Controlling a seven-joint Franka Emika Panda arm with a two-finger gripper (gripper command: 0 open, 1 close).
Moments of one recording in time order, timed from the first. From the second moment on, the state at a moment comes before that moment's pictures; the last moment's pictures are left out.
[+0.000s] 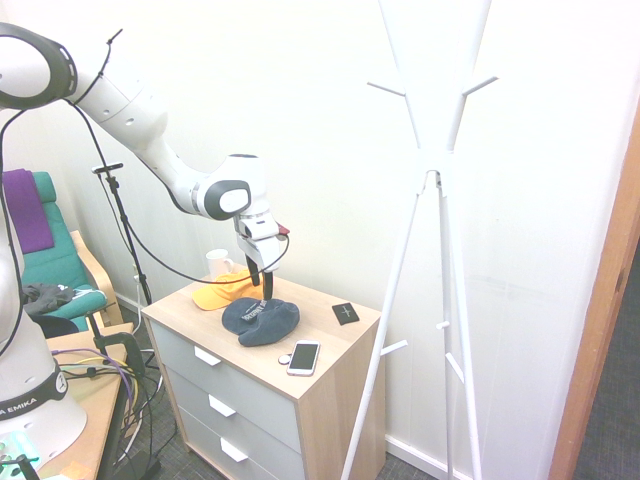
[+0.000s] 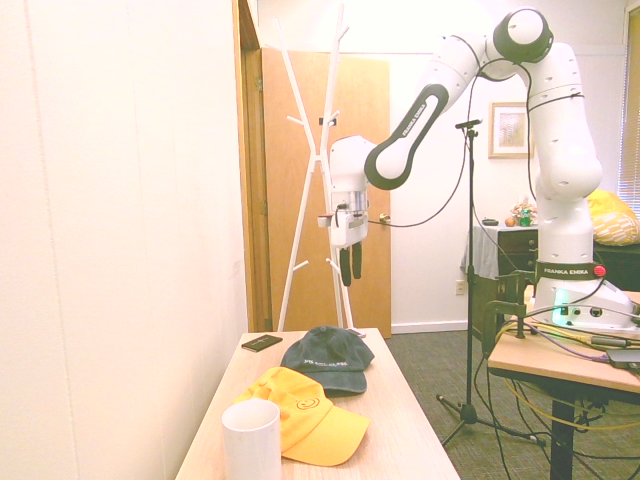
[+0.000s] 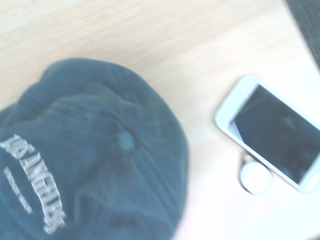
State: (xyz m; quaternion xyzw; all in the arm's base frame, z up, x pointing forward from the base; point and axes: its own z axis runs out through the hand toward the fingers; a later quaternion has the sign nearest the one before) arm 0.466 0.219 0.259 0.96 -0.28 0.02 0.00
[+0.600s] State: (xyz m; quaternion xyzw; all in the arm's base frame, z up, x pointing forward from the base) arm 0.474 0.263 0.181 0.97 -0.24 0.01 -0.01
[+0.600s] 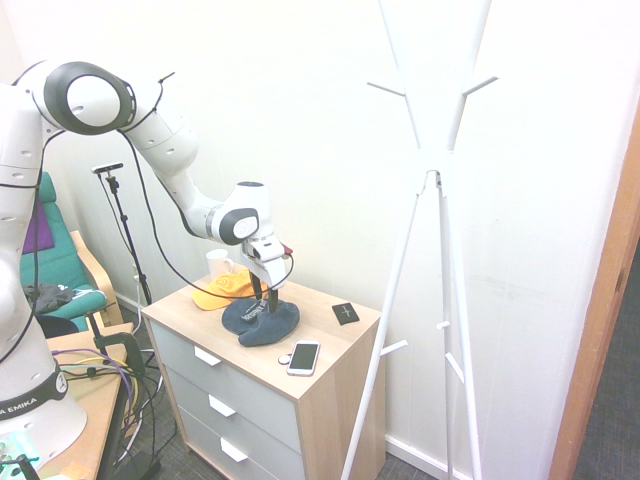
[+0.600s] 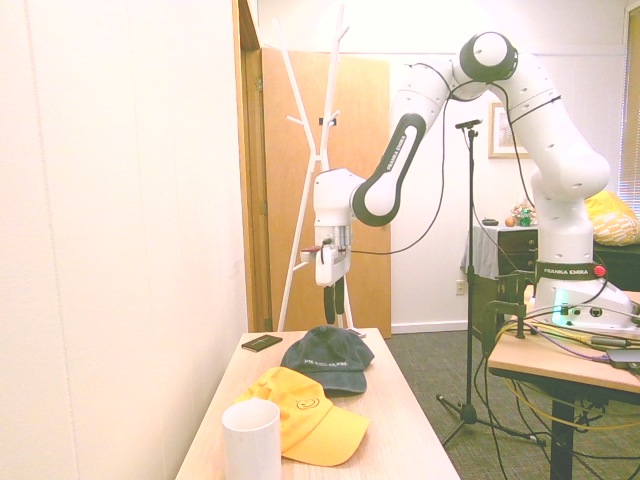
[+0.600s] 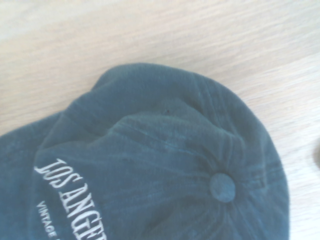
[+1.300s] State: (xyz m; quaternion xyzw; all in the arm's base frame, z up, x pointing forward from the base) arm 0.484 0.267 0.159 0.98 -0.20 0.07 0.00
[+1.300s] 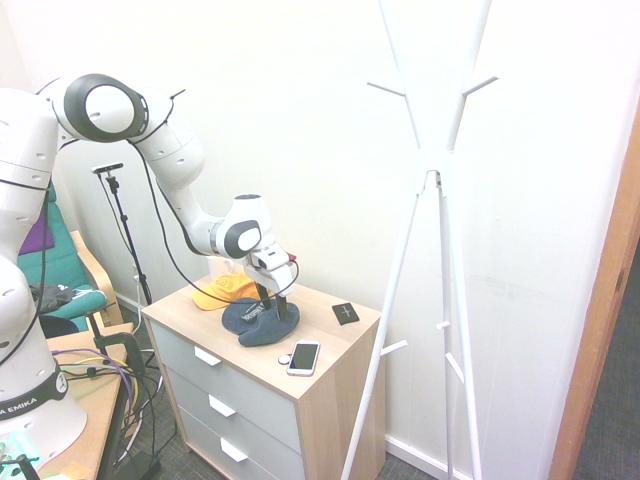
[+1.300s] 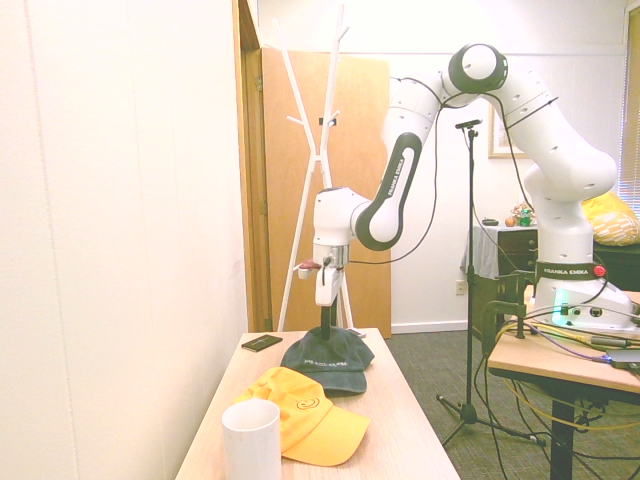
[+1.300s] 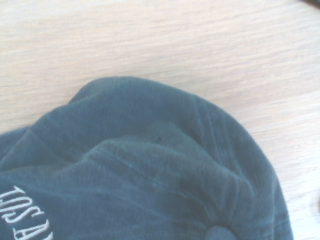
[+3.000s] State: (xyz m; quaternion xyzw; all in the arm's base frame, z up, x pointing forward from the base) arm 0.461 0.283 0.323 0.96 -0.09 0.24 0.10
